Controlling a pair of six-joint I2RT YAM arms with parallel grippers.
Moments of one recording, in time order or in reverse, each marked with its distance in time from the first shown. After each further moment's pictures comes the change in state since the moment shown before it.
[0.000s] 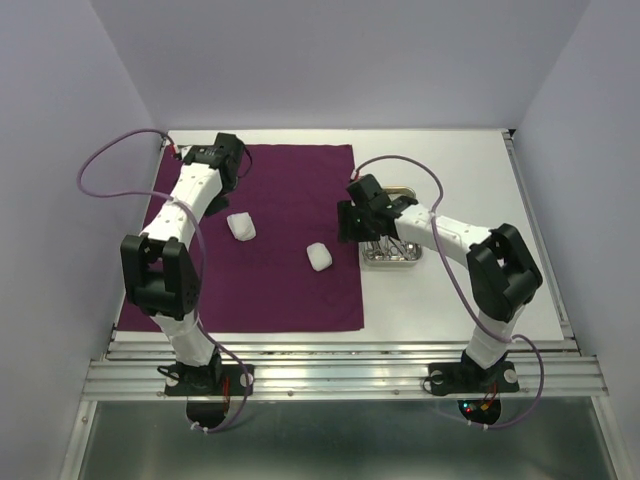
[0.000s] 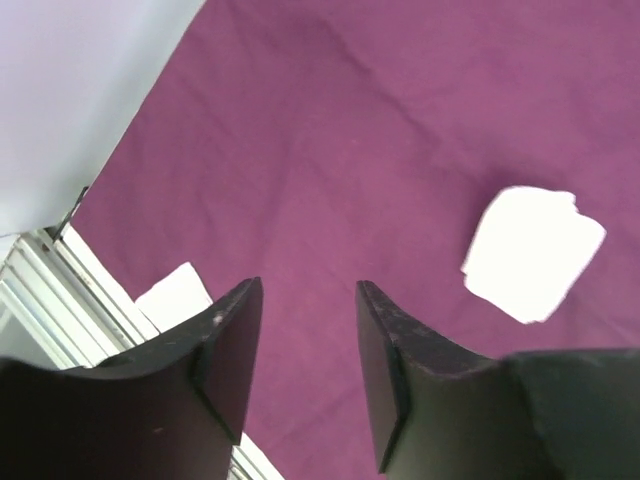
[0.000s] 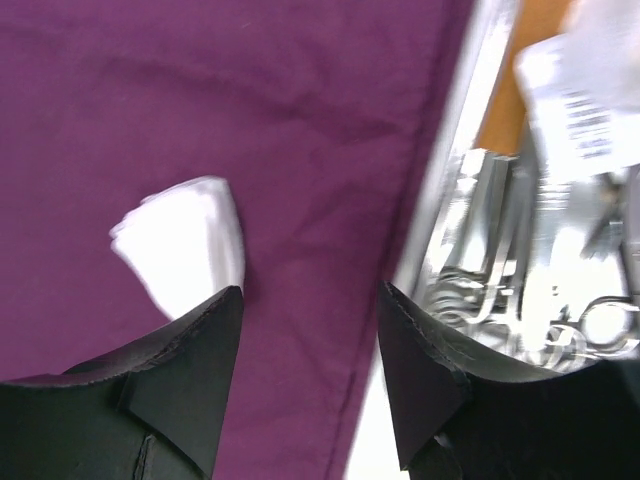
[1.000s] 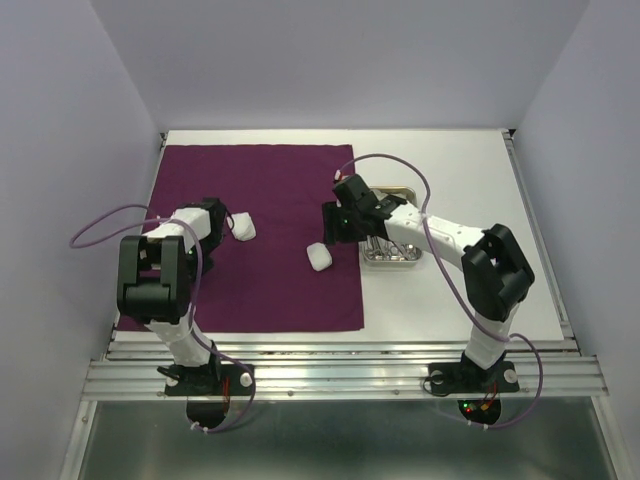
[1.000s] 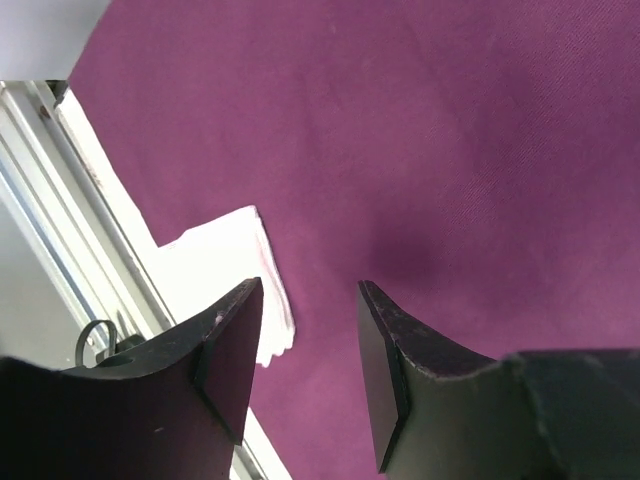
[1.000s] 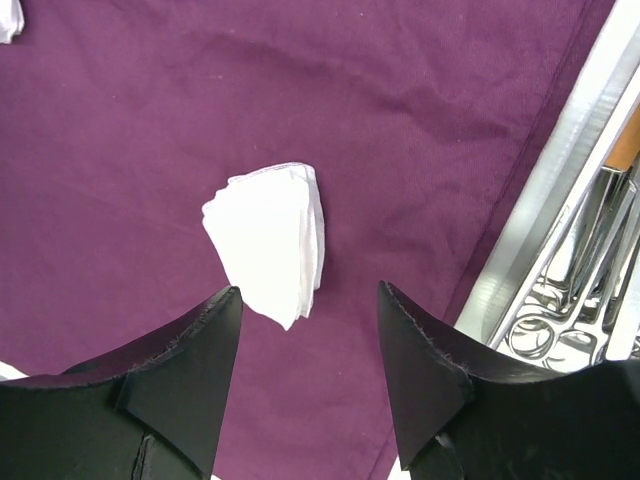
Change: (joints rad) left arm 0.168 -0.064 -0.587 0.192 0.008 -0.151; right arm 0.082 0.022 0.072 -0.019 -0.024 0.006
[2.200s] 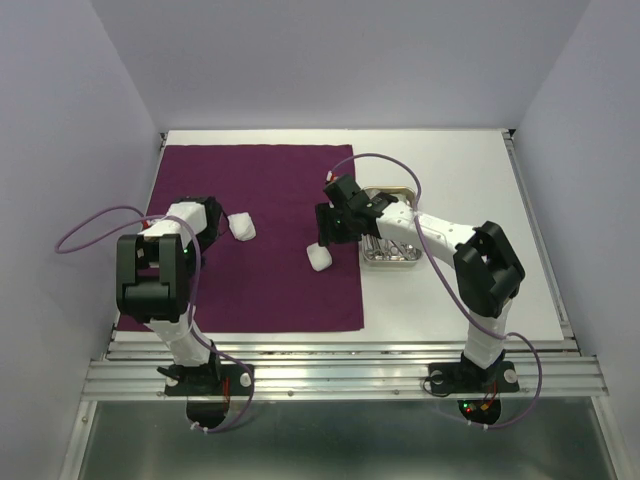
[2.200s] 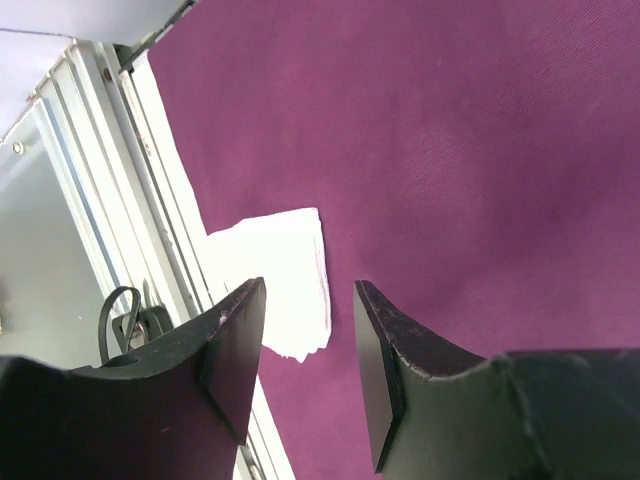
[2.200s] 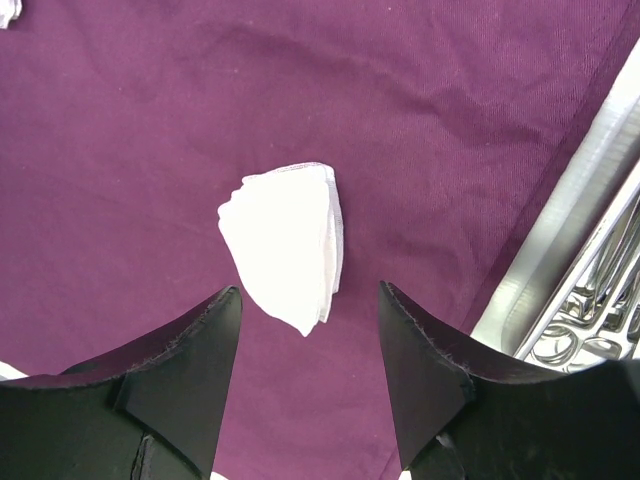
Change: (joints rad) left arm 0.031 0.031 0.056 -0.163 -0.064 -0.187; right arm 0.027 0.061 0.082 -0.061 0.011 -0.003
